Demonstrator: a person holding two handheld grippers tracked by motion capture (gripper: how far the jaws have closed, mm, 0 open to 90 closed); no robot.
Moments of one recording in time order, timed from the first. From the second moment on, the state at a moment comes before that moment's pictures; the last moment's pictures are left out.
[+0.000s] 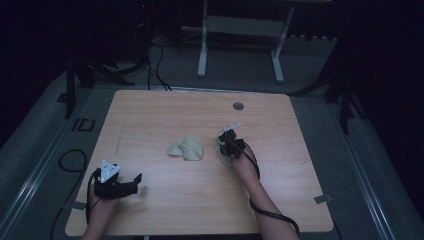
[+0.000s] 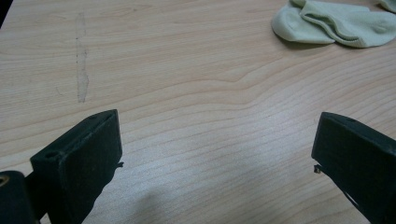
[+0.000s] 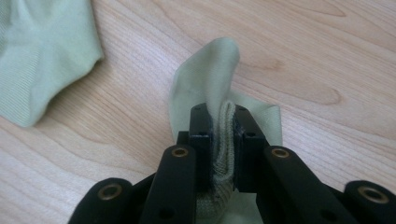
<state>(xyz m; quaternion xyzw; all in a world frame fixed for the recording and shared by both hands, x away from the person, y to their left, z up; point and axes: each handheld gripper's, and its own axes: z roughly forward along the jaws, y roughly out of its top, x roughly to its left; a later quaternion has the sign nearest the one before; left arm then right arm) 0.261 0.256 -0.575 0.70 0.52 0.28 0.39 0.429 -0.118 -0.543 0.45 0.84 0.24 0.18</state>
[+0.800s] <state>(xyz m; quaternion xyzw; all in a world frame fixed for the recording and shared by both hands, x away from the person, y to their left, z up) 0.259 0.254 -0.573 0.70 0.52 0.29 0.40 0.353 -0.112 -0.465 0.36 0.85 0.32 0.20</state>
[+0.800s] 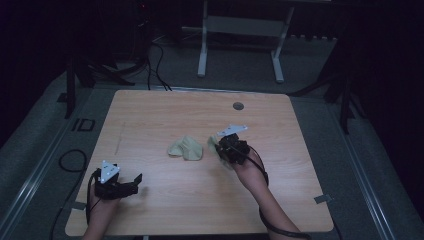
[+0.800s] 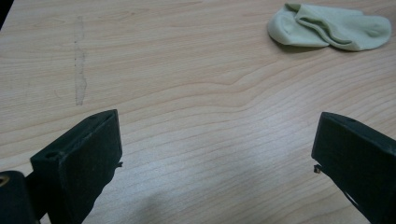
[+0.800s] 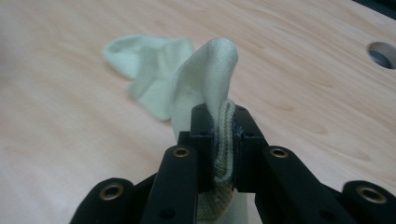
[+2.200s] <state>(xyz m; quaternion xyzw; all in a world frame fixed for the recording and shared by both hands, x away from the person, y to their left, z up) 0.251 0.195 -0.551 0.74 0.42 0.25 0.46 0.258 -0.057 -0.562 0.34 0.87 0.31 0.15</state>
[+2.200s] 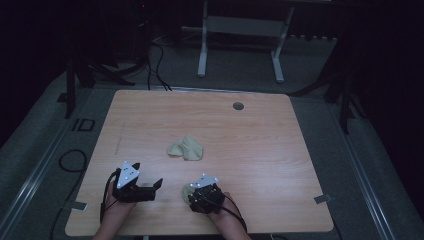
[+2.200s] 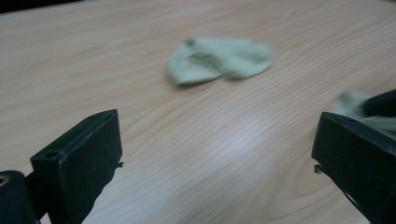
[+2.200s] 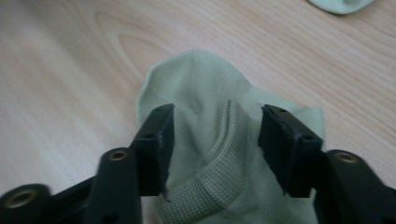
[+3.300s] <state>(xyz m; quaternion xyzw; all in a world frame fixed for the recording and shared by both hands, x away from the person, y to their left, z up) 0.271 0.122 -0.567 0.88 0.28 0.14 0.36 0.249 -0.068 -0.548 0.32 0.87 0.34 0.13</state>
